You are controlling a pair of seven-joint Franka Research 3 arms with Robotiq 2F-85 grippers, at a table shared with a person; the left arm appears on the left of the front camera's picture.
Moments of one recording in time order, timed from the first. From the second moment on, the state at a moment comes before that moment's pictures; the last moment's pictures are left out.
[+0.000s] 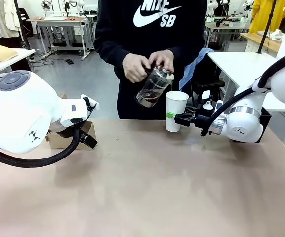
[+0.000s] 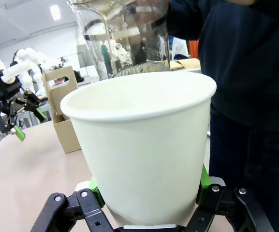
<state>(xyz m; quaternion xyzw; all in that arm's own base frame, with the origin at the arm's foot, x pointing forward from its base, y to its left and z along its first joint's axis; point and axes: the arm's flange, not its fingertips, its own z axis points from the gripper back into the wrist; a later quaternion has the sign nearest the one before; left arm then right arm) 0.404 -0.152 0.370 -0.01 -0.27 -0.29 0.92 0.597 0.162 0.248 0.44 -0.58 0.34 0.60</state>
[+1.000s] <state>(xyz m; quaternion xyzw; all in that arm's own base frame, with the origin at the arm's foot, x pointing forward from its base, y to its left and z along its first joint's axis) 0.404 -0.152 0.370 -0.01 -0.27 -0.29 0.92 0.597 0.161 0.248 0.44 -0.58 0.34 0.60</state>
